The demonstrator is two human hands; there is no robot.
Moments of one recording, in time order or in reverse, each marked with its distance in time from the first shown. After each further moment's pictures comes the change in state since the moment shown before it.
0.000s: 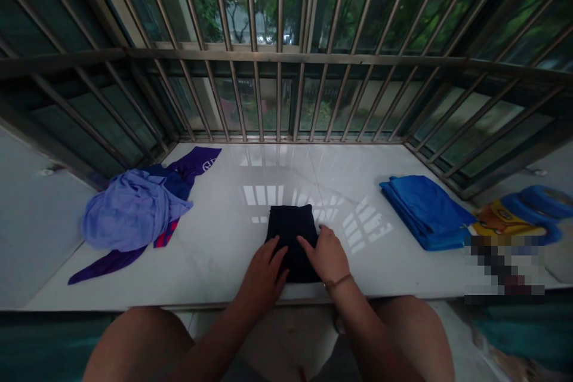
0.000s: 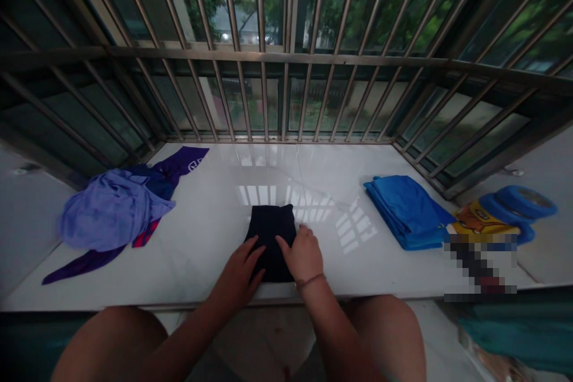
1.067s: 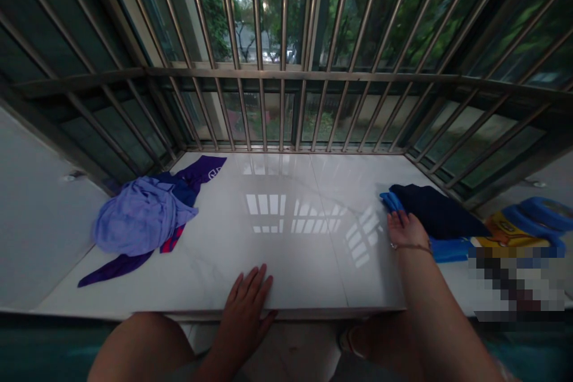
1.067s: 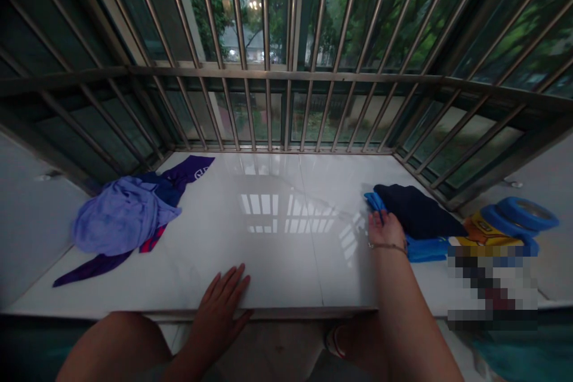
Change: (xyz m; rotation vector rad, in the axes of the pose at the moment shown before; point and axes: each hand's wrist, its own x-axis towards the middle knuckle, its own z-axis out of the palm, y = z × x) left_hand -0.074 -0.019 -0.017 0.403 -0.010 0.087; right_hand 0.133 0.173 -0.112 0.537 0.430 0.122
